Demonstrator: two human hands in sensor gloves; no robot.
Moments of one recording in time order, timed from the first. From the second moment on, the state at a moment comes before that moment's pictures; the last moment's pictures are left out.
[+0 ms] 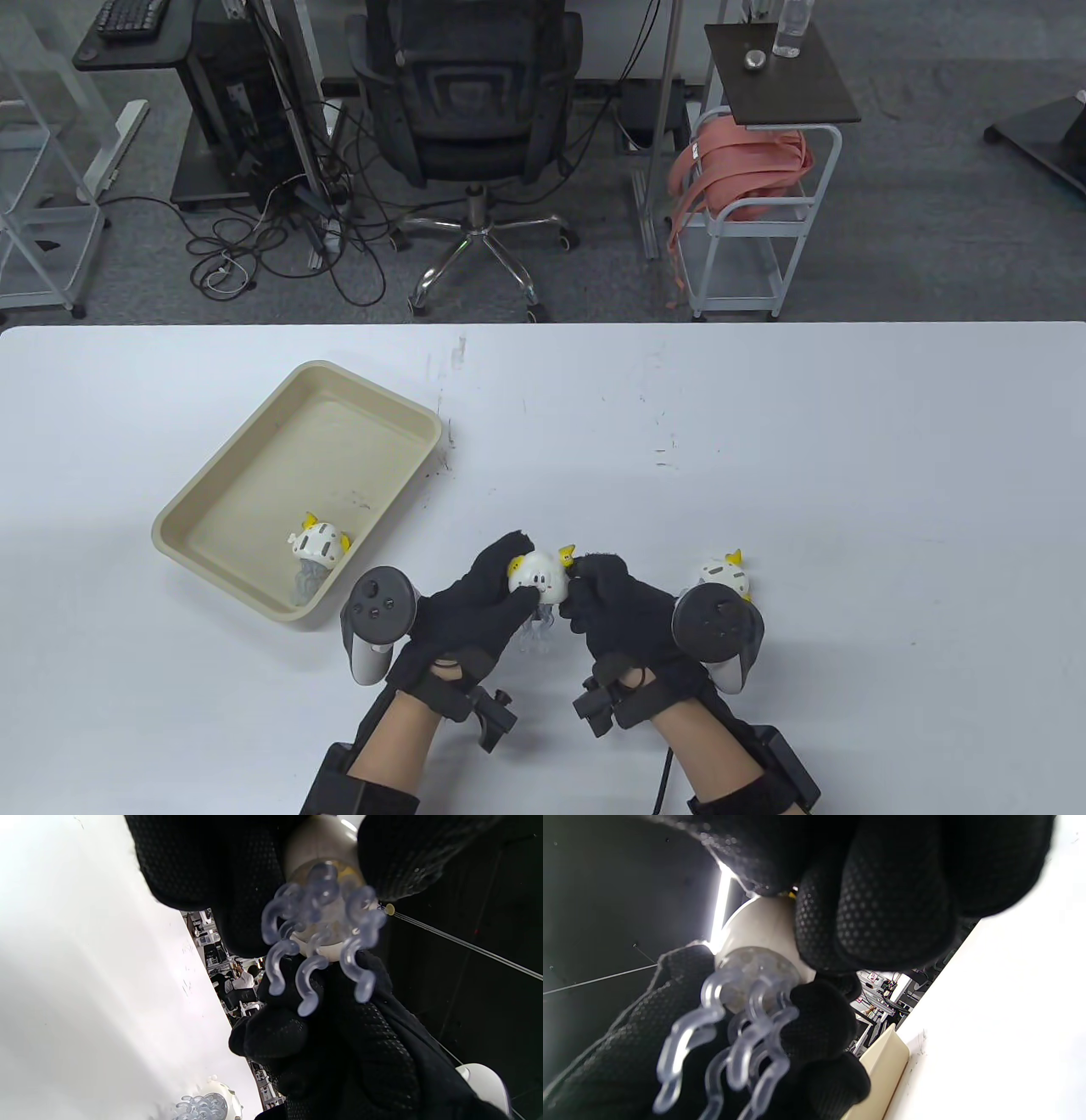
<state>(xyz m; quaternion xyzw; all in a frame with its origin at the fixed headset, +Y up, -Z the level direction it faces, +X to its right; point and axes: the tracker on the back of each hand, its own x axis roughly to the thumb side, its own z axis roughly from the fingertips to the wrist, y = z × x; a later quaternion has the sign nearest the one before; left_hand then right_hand) -0.148 -0.745 -0.278 -0.02 -0.21 0.60 0.77 0.098 -0.718 -0.269 0.17 -0.10 0.81 0.55</state>
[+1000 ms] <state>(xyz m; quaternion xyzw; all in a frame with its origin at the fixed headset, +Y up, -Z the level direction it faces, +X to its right) -0.143 -0.728 -0.271 0.02 -0.28 0.51 0.81 0.111 -0.748 -0.283 0.06 0.05 0.71 0.70</state>
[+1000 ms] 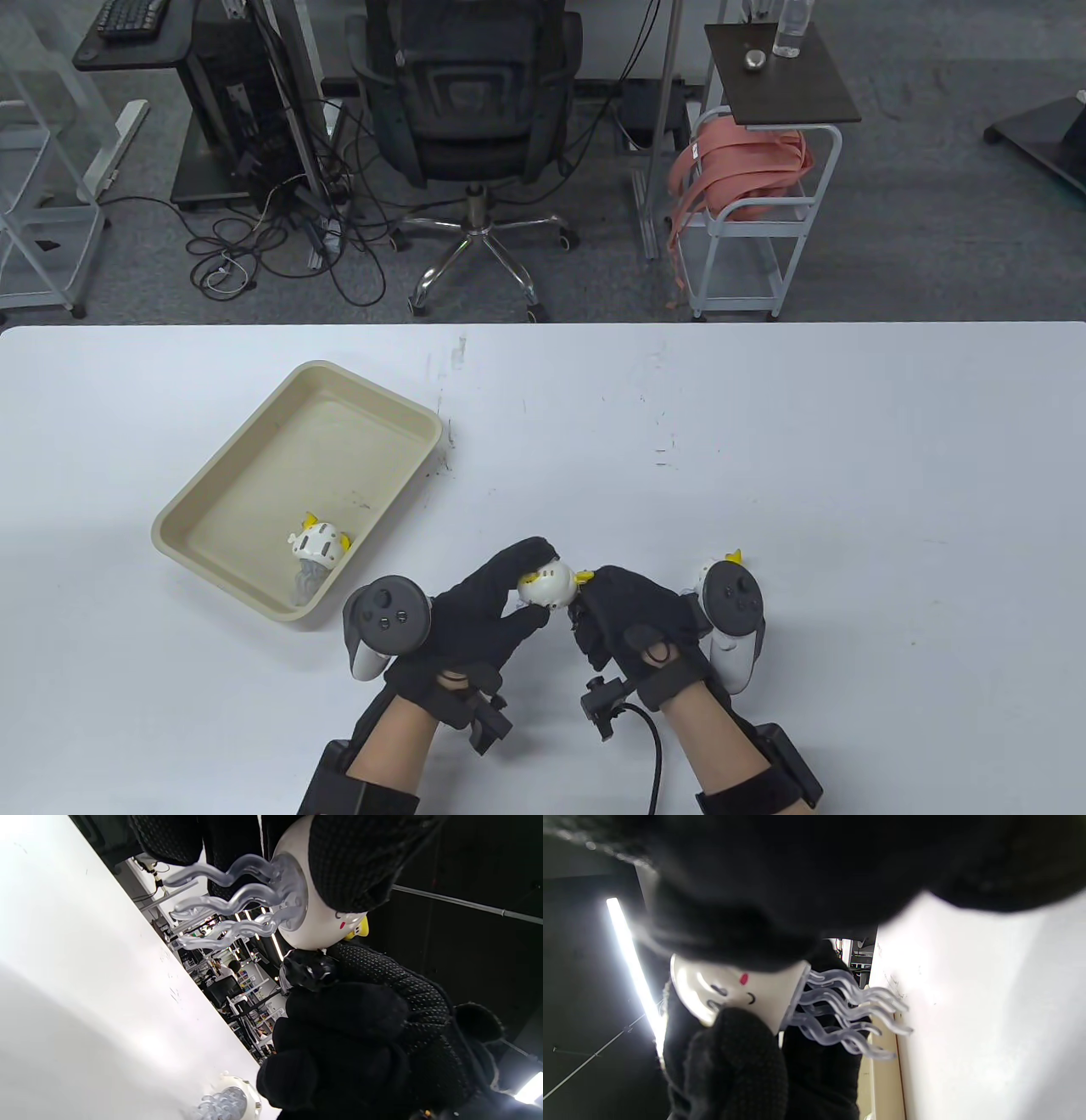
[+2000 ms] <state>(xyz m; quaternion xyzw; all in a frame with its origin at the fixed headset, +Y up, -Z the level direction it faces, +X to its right) -0.277 -0.701 -0.316 0.10 0.14 -0.04 0.98 0.102 -0.727 -0.273 0.18 -0.02 0.78 0.60</state>
